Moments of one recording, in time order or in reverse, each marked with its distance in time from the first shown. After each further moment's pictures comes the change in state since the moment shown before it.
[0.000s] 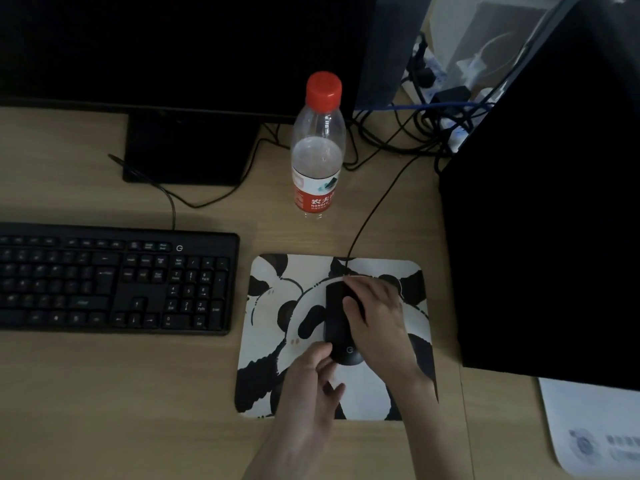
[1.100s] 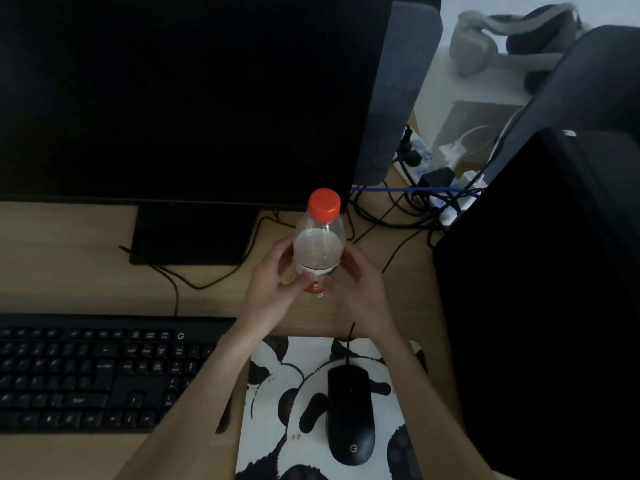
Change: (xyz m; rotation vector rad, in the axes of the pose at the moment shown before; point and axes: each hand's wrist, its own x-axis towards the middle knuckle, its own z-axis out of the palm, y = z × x) left_hand 0.077 0.174 0.053 0.793 -0.270 1.060; right_hand 0.136 -0.045 -0.031 0.686 0.043 -0.052
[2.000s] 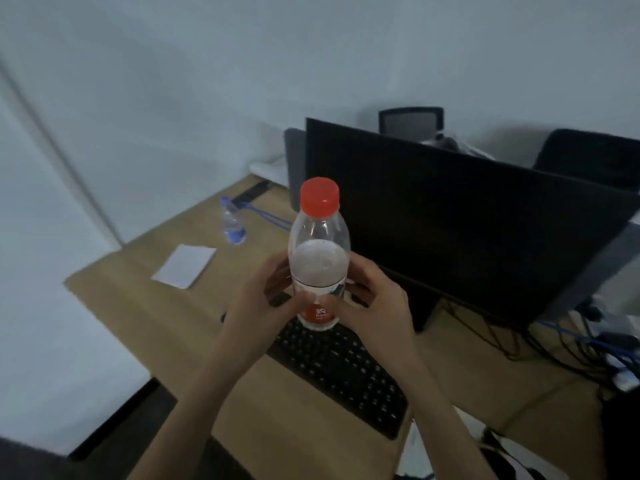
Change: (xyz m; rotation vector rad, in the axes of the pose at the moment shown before) left_hand -0.232 0.170 -0.260 0.107 0.560 0.173; right_hand -0.140 -0.257 0.201 0.032 -0.498 -0.449
